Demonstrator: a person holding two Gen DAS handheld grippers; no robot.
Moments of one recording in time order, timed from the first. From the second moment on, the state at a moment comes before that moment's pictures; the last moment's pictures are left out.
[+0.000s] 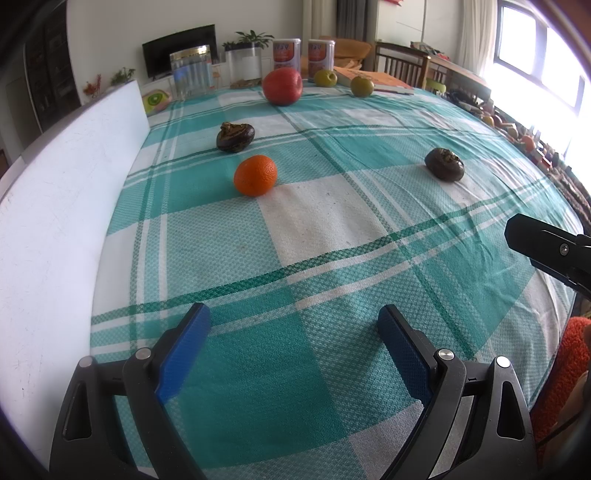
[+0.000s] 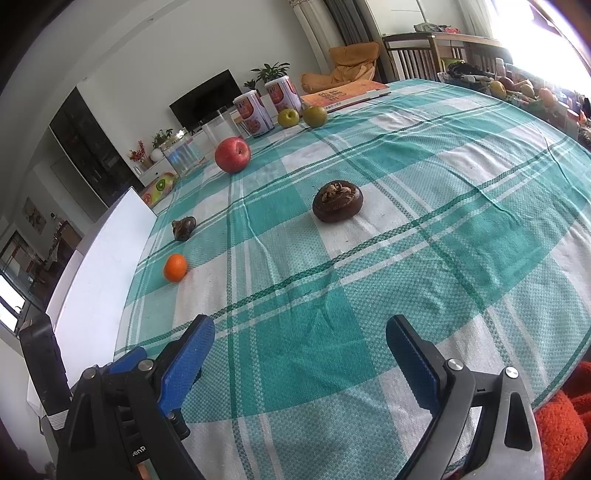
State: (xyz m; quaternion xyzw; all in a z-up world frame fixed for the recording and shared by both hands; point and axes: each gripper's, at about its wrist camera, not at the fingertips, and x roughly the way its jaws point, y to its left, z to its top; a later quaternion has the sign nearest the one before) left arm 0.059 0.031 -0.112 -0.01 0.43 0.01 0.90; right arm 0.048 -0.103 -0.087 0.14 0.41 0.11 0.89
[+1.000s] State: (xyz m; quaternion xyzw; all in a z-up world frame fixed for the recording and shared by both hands) left arm 0.144 0.062 -0.091 -0.07 0.43 0.05 0.90; right arm 0.047 -0.127 -0.092 0.20 0.41 0.10 0.89
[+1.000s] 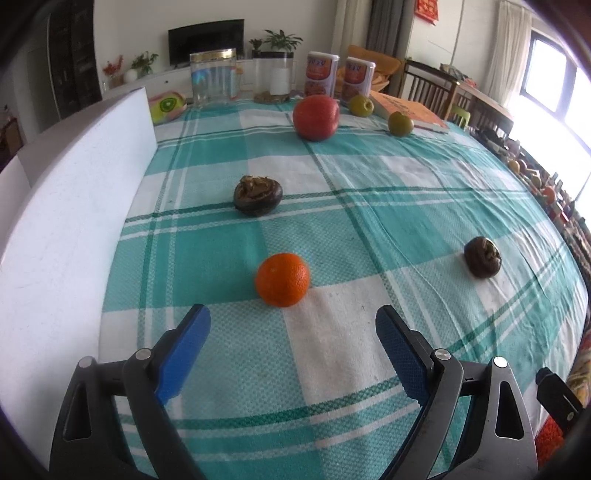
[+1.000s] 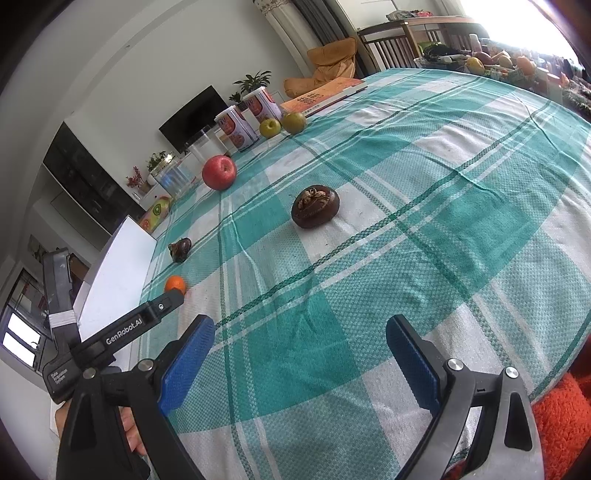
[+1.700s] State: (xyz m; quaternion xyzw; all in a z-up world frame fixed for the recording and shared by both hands) left arm 0.120 0.051 -0.096 -0.05 0.44 0.01 0.89; right arm 0.047 -0.128 -0.092 0.21 0.41 0.10 0.88
